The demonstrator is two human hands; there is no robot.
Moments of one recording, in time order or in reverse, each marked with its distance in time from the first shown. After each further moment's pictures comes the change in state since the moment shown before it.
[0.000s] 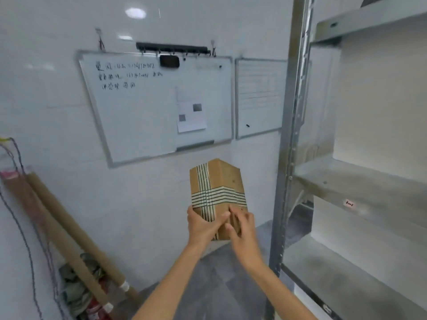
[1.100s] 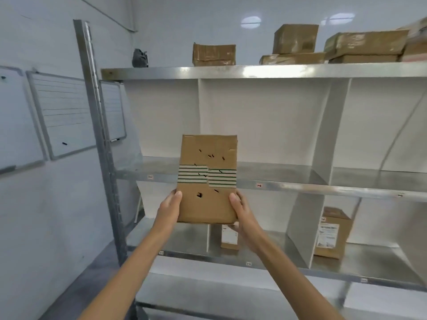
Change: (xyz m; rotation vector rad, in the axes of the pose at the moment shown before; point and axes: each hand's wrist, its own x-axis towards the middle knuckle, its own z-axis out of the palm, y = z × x) left_hand -0.331 0.124 0.058 -0.182 -0.937 0.371; right_hand -0.321 -0.177 -0.258 0.211 0.637 0.317
